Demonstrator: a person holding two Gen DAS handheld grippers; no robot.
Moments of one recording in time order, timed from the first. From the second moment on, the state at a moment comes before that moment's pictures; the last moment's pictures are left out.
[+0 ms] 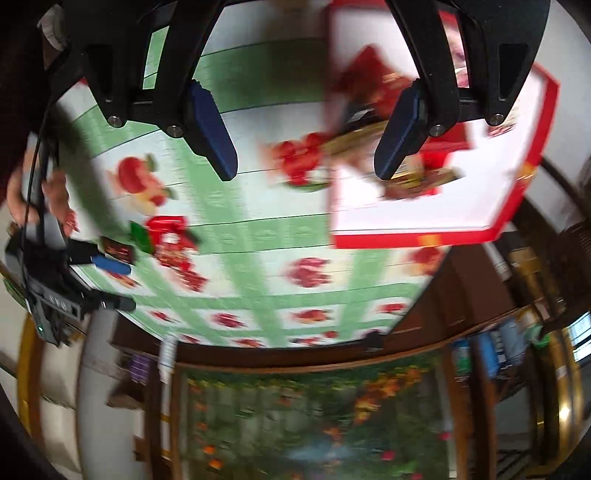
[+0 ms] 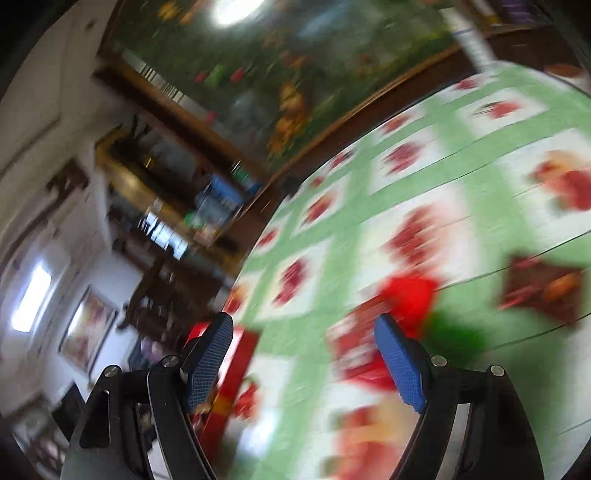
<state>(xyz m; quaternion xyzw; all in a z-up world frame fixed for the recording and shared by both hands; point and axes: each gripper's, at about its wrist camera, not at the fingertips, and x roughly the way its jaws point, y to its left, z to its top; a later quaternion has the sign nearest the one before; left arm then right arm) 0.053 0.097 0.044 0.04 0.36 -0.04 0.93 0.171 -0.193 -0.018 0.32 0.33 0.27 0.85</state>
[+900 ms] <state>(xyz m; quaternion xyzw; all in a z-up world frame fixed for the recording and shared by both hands) 0.273 -0.070 -0.023 0.06 0.45 -0.06 0.89 0.223 -0.292 -0.062 0.34 0.40 0.15 0.84</state>
